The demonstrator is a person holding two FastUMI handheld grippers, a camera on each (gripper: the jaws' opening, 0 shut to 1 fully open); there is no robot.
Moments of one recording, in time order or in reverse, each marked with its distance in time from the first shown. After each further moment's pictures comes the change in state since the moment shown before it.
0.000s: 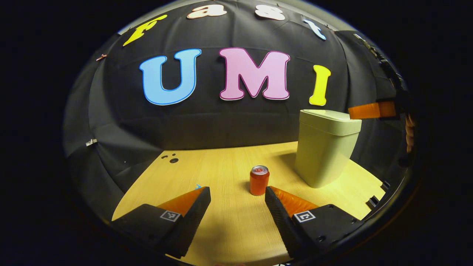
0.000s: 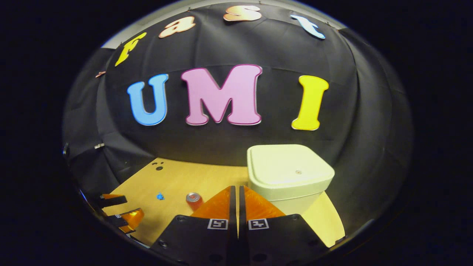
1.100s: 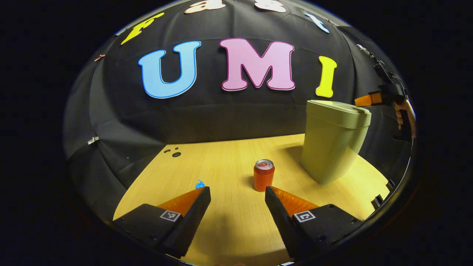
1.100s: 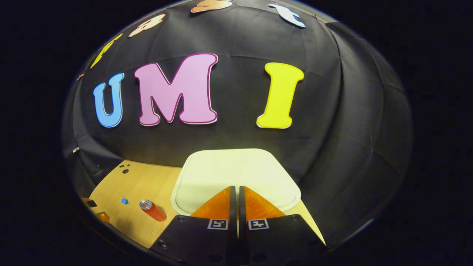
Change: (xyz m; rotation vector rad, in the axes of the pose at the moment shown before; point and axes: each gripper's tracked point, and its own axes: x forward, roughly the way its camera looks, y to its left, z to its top) left arm 0.017 -0.002 -0.011 0.012 0.067 0.035; right arm 0.075 -0.111 -0.005 0.004 0.051 -0.140
